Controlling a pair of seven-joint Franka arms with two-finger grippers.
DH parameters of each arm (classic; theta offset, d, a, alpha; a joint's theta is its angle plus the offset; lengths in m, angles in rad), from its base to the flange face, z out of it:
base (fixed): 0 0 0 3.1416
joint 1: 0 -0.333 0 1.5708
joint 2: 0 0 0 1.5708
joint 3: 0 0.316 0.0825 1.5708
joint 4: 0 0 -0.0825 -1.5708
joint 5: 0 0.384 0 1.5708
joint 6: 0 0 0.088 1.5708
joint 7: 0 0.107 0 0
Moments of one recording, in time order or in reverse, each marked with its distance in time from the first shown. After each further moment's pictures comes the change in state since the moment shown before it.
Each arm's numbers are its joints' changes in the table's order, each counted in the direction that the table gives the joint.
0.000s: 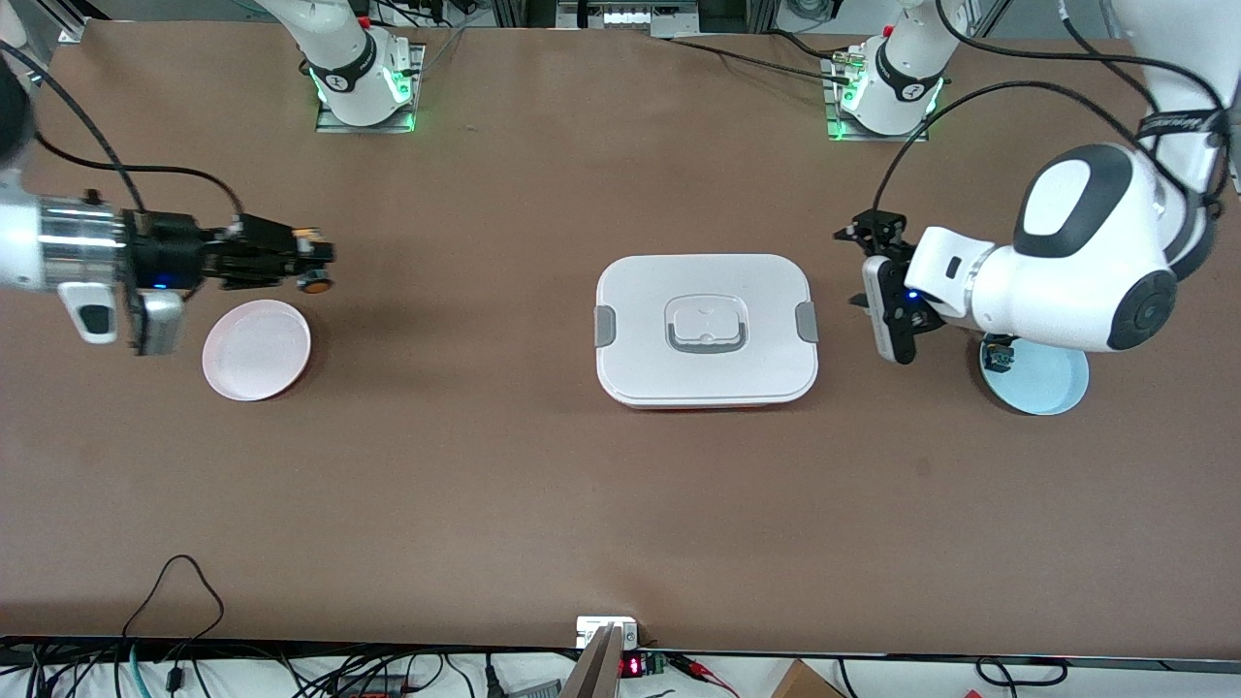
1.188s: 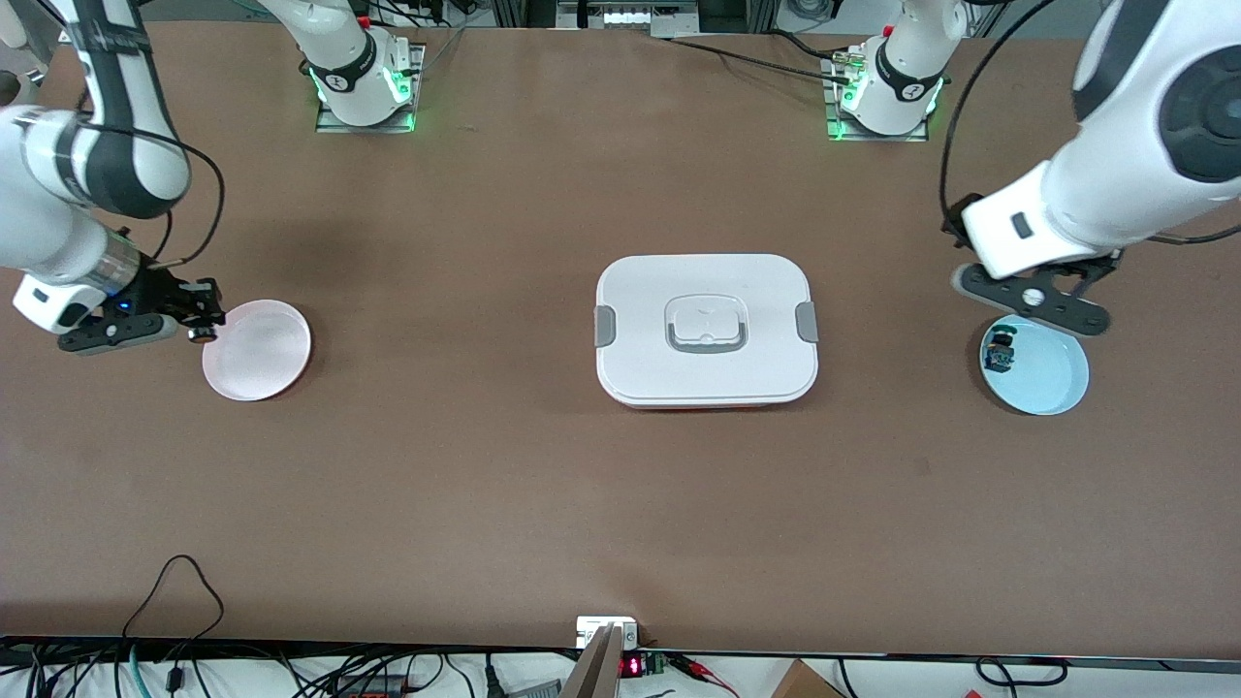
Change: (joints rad) left arm 0.153 -0.033 0.059 0.367 0.546 -0.262 -0.637; right arm 0.074 -0.070 -0.018 -0.588 -0.689 0.920 -0.053
